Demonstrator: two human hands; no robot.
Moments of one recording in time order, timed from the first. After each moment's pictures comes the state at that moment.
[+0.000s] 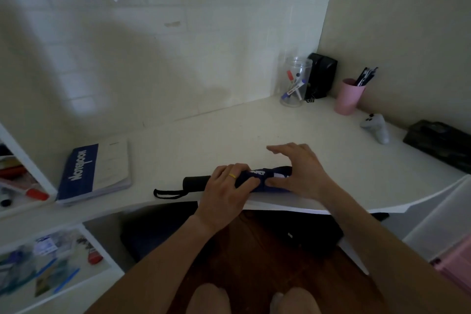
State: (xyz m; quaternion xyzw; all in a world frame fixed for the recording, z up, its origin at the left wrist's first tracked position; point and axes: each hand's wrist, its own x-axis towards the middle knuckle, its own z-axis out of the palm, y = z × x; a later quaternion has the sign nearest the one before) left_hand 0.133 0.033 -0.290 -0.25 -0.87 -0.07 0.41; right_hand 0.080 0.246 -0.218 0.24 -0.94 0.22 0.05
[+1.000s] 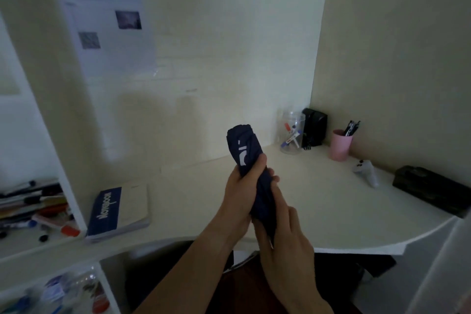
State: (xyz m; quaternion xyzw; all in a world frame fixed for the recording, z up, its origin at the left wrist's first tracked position) left_hand 0.189 0.091 -0.118 0.04 -0.53 -0.84 0.08; right_hand 0.237 0.190 -0.197 0.20 -0.85 0.42 0.26
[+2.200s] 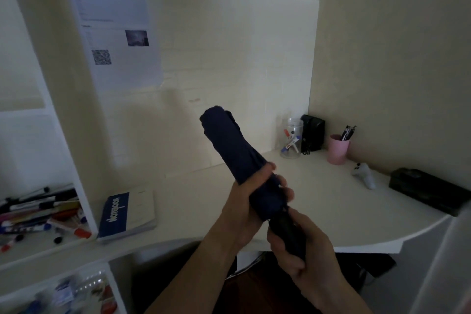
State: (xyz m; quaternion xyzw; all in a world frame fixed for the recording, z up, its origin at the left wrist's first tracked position) left_hand 0.236 0.095 -0.105 -0.14 -0.41 -0.90 -0.05; right_hand 0.268 0.224 -0.148 0.09 -0.42 0.88 -0.20
